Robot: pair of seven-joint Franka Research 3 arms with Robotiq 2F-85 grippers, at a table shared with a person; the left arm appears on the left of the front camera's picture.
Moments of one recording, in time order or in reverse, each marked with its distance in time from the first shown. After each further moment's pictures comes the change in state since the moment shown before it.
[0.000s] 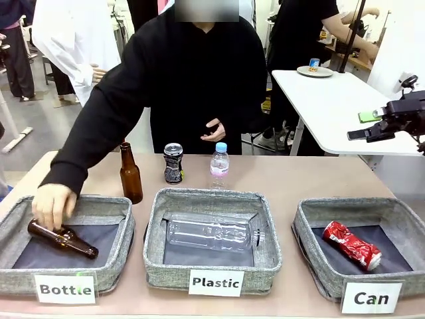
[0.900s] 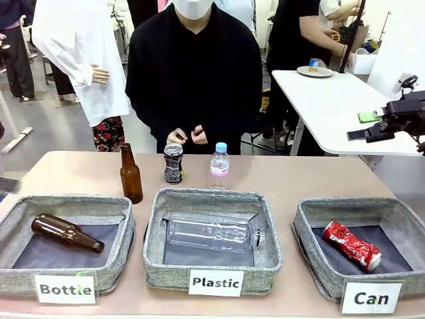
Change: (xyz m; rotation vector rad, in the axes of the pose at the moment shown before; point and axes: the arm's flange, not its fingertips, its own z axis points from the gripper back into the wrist) left arm -0.036 0.096 -0.262 -0.155 0.602 0.239; right arm 0.000 0.000 -0.001 0.001 0.001 0.000
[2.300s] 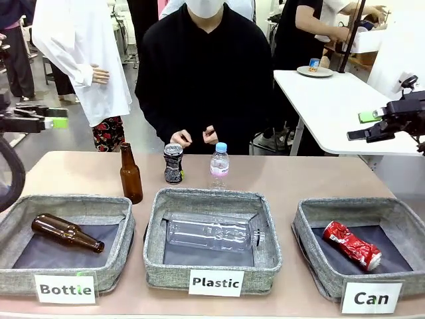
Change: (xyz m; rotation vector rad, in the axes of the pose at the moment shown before) left arm 0.133 0.095 0.031 0.416 -0.264 -0.871; right arm 0.000 0.000 0.000 0.000 -0.001 0.001
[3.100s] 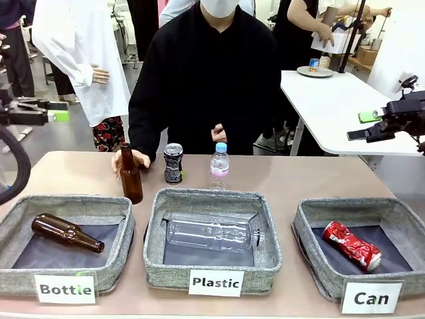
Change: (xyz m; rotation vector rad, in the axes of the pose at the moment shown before) left arm 0.015 0.048 -0.004 0.010 -0.011 0.030; right arm 0.000 0.000 0.000 0.000 0.000 0.000
